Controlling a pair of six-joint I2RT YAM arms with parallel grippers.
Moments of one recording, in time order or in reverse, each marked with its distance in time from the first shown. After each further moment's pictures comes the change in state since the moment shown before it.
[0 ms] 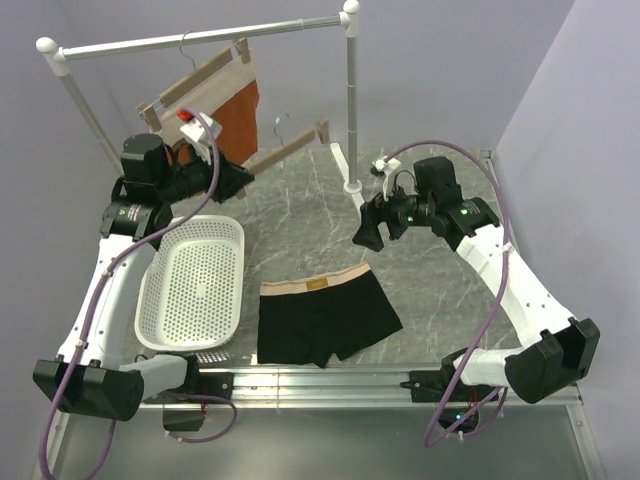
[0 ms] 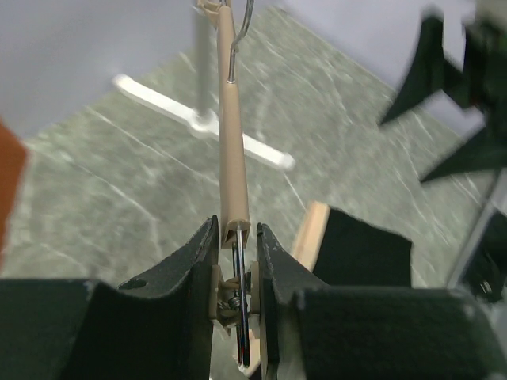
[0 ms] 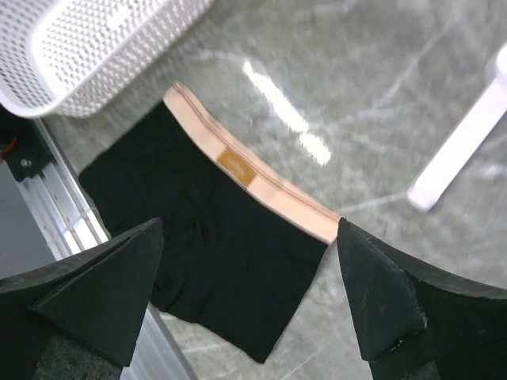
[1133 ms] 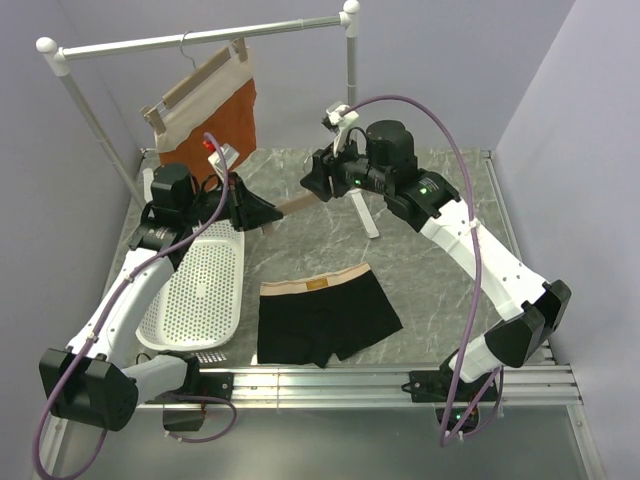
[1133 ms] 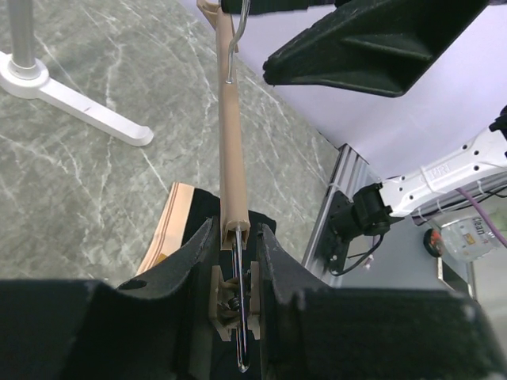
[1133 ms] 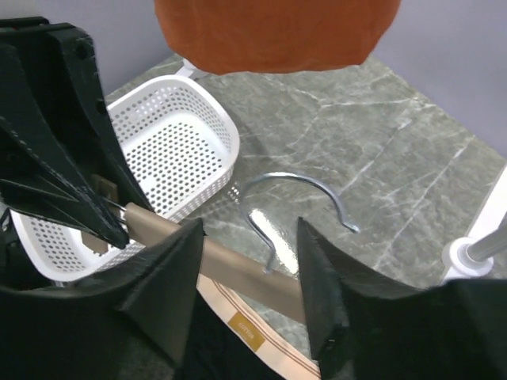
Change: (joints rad) left arm -0.079 -0.048 -0.324 0.299 0.259 -0.379; right arm 0.276 0.230 0.381 0.278 0.254 0.176
